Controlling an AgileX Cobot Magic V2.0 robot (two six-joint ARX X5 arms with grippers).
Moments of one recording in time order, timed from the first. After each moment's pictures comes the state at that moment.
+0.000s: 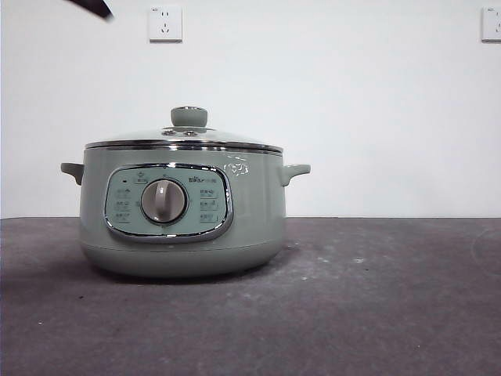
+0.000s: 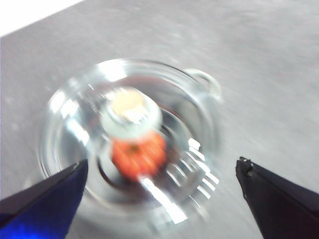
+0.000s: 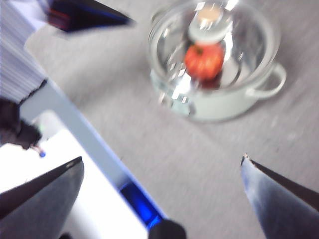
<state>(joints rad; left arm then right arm) -0.41 1.19 1.39 -0.86 0.23 0.17 0.65 1.20 1.74 -1.33 -0.26 -0.04</state>
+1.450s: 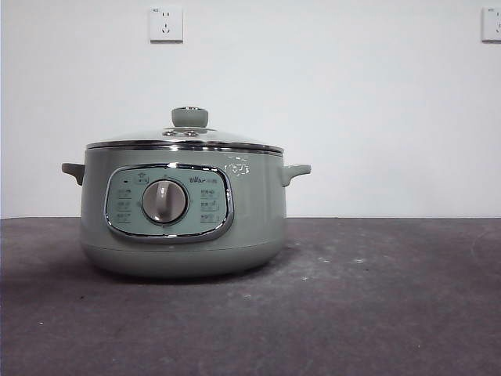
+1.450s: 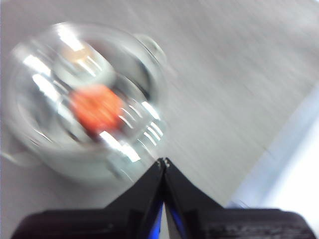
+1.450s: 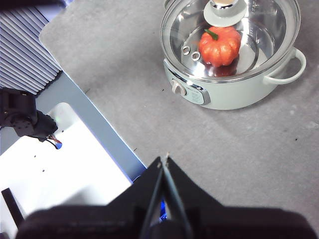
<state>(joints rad) -0.35 0.98 1.39 -1.03 0.32 0.18 0.65 1.20 1.74 -1.35 -0.31 -0.02</state>
